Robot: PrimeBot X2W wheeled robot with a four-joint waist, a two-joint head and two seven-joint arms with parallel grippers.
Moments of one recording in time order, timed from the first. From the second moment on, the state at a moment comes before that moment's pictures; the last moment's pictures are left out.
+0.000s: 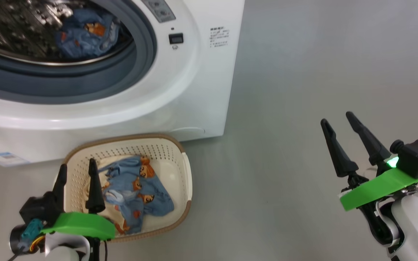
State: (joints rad) left arm -0.27 0.07 -0.03 0.42 -0.31 0.00 -0.25; right arm -0.31 -0.35 0.33 0.22 0.59 0.12 -0.25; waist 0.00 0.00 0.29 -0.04
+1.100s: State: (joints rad) left arm -0.76 0.11 0.01 1.06 -0.37 0.00 -0.25; right arm -0.51 -0.38 0.37 0.13 0.62 0.12 -0.25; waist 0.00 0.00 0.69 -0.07
